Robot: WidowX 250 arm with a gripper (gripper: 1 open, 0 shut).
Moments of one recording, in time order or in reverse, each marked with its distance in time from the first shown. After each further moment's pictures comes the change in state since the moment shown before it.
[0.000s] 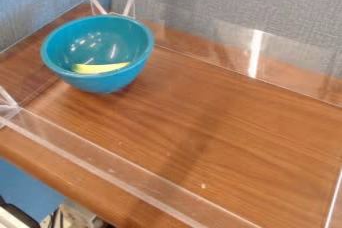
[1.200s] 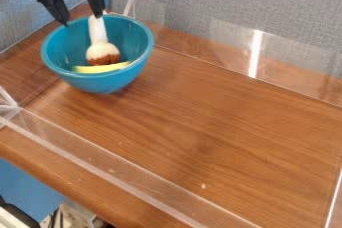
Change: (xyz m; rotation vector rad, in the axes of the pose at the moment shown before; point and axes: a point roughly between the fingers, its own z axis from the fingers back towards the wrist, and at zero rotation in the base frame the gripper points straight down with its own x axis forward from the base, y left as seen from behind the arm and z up) arm -0.047 0.007 -0.036 0.099 -0.079 0.353
